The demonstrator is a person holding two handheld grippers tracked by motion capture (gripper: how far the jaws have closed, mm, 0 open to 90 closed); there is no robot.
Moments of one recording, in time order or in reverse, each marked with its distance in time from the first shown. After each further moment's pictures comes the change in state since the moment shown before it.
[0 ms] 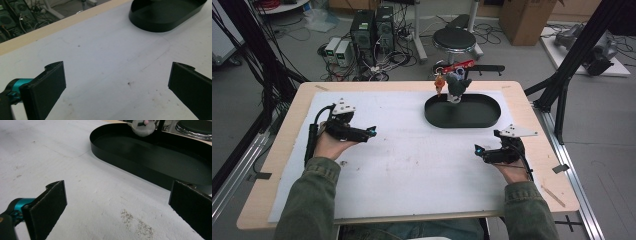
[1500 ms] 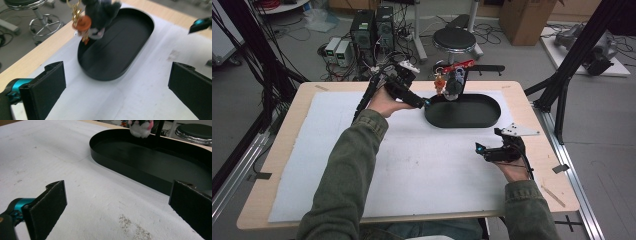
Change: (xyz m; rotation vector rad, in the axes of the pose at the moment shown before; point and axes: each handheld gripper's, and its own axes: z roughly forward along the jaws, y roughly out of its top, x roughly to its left) left arm -0.078 0.149 0.093 0.131 -0.262 0.148; right arm -0.005 0.001 0.000 -0.035 0.010 0.006
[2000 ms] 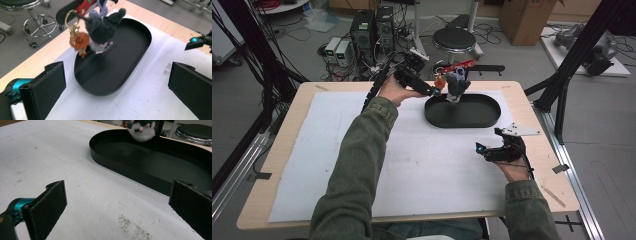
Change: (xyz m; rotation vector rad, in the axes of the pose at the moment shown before) left arm 0.006 0.039 0.013 -0.003 -0.048 -0.046; right arm -0.001 0.000 0.000 -0.002 0.004 0.004
